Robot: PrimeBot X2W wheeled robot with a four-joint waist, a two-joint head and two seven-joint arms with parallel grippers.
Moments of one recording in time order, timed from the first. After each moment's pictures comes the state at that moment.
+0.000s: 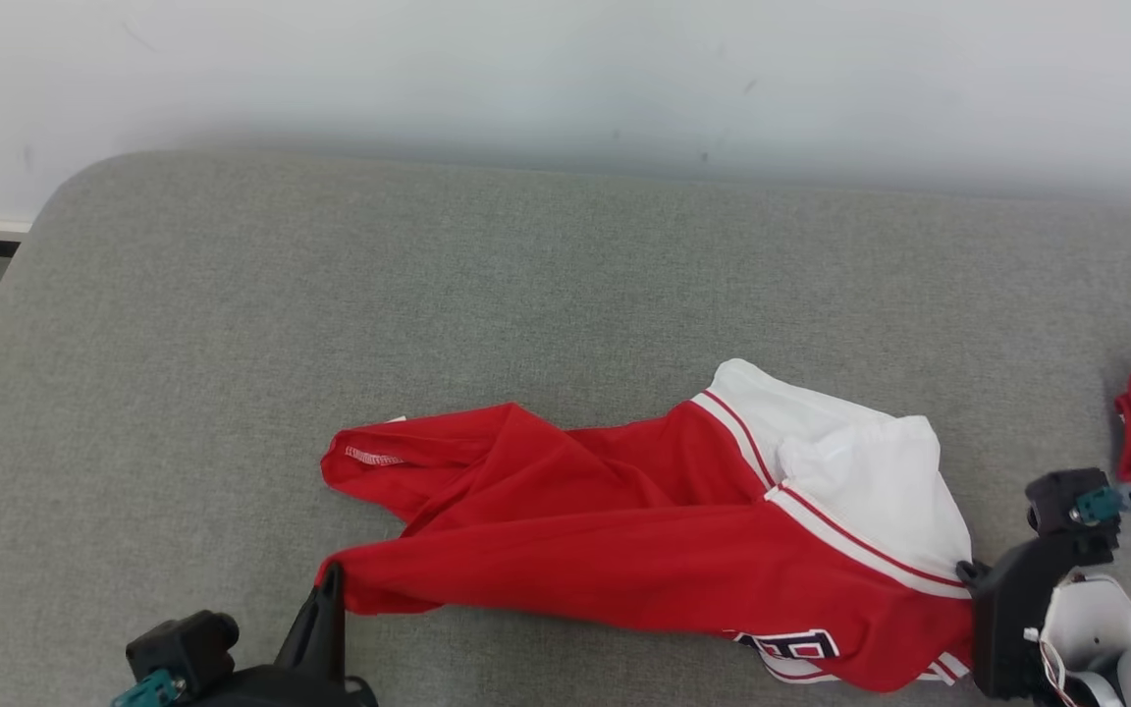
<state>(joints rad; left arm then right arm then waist) -0.07 0.26 -0.37 0.07 -0.81 0.21 -0.05 -0.17 -0.32 0.01 0.24 0.29 0.13 0.69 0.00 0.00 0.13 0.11</state>
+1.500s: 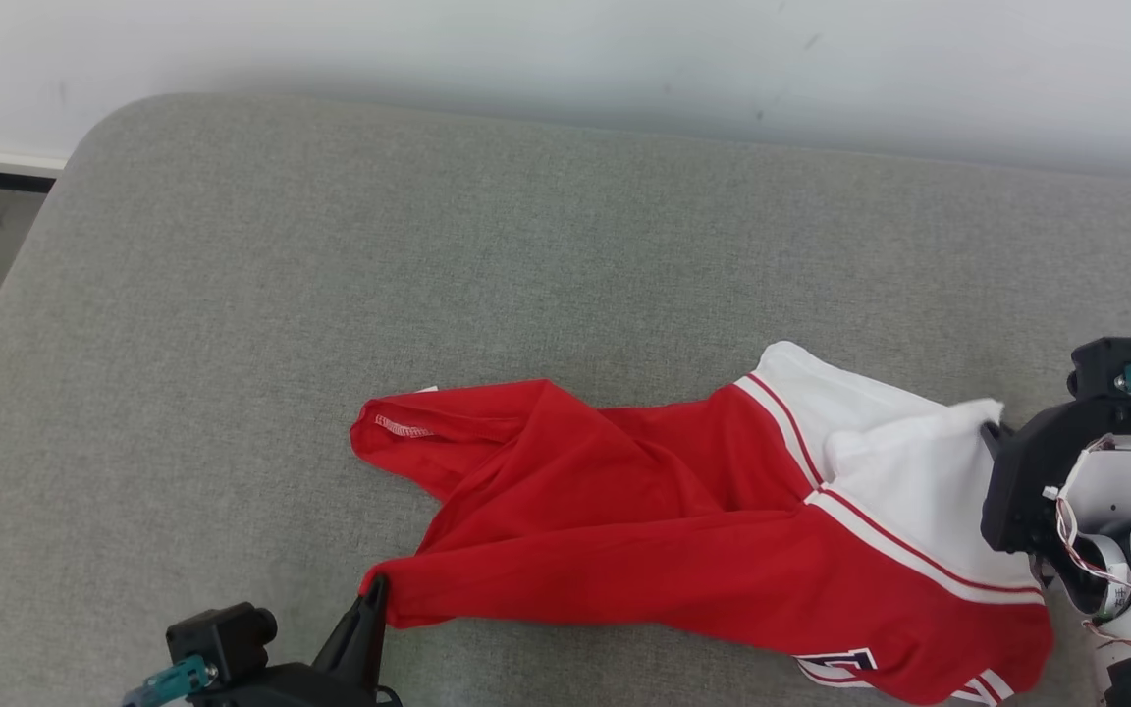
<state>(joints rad) -0.08 0.28 -0.43 0.07 -0.84 0.17 0.03 -0.40 -0.26 -0.12 0.36 0.21 0.13 0.67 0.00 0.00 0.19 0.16</state>
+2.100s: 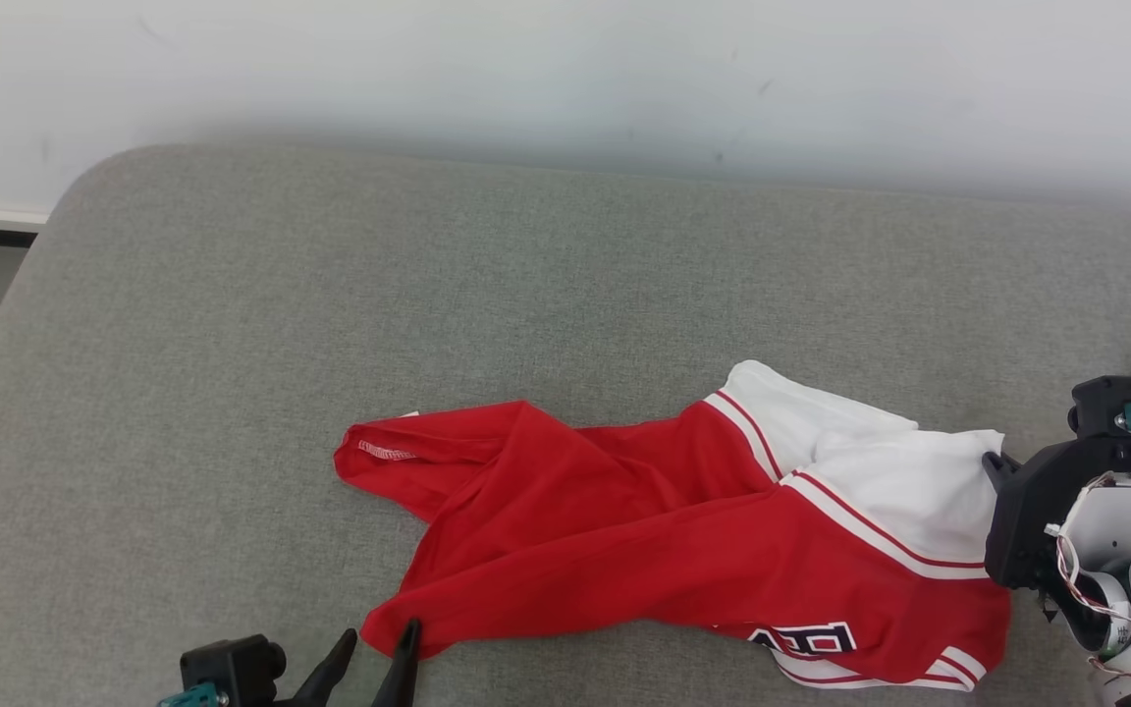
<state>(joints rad) -0.04 0.33 -0.46 0.05 -0.84 0.16 0.08 -0.35 -0.29 -0.07 0.38 0.27 0.13 0.57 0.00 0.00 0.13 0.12</state>
